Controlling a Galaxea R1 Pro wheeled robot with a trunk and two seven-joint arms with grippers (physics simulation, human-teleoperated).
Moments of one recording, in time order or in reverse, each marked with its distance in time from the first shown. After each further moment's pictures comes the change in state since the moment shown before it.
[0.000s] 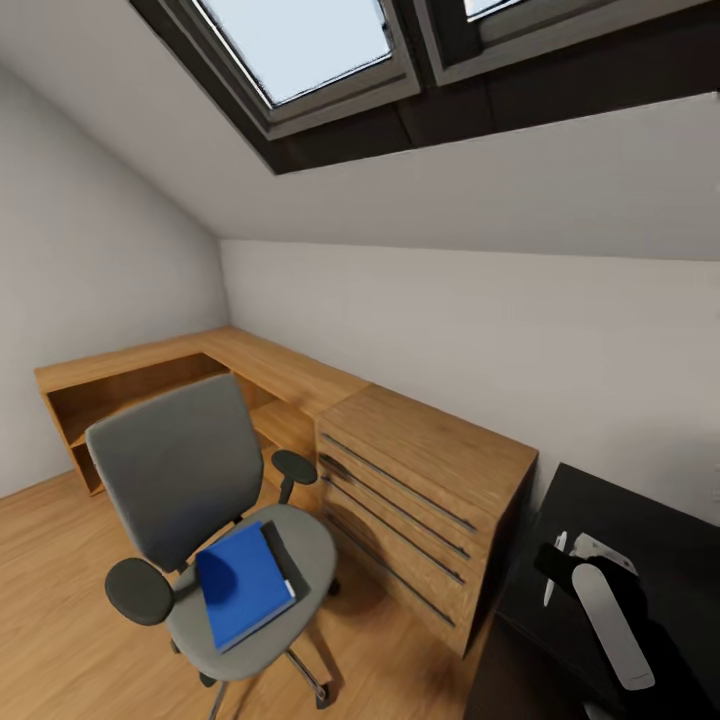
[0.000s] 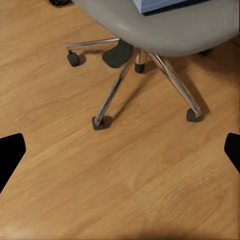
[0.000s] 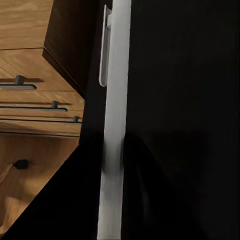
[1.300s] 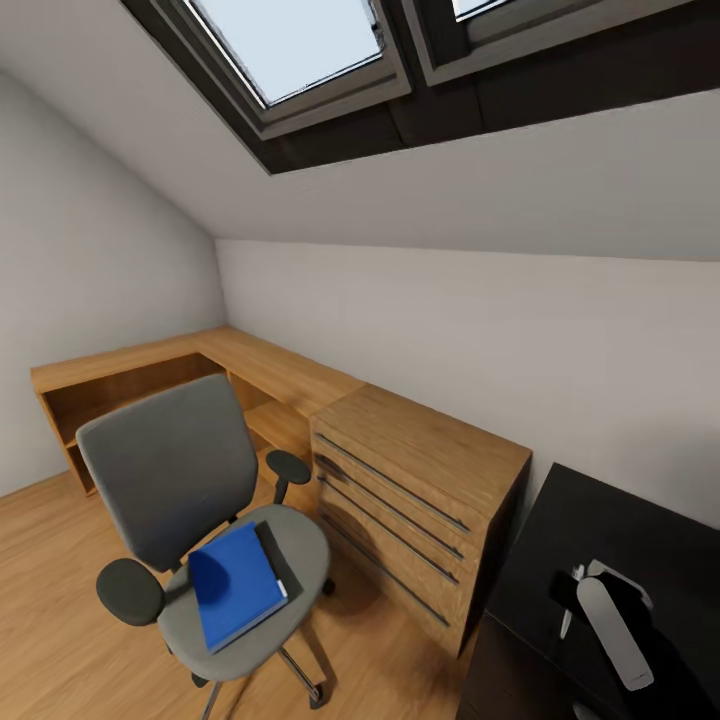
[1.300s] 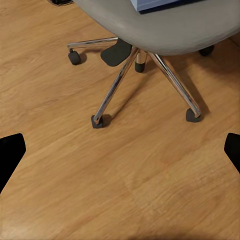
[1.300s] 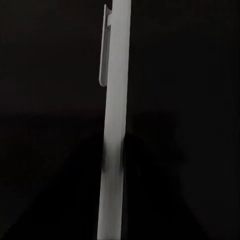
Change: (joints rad) left arm 0.000 0.000 0.021 -0.002 0.002 0.000 0.000; right arm -0.021 -0.043 0.000 0.201 0.000 -0.037 0.004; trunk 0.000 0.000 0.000
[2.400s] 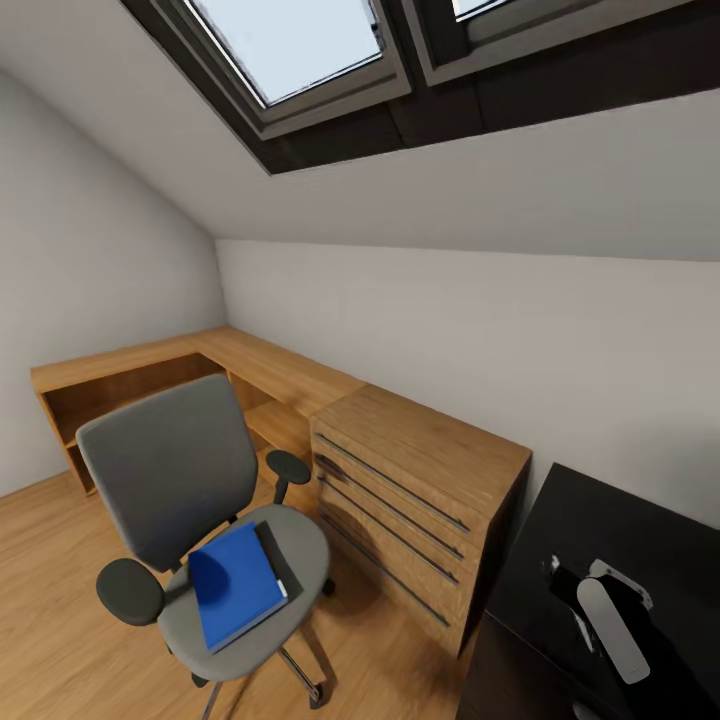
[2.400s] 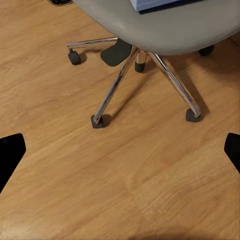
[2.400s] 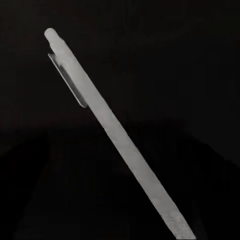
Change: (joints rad) left arm 0.000 -0.001 0.000 0.000 -0.001 0.000 0.000; right arm -0.030 -0.013 0.002 0.095 0.003 -0.107 0.065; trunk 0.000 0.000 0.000
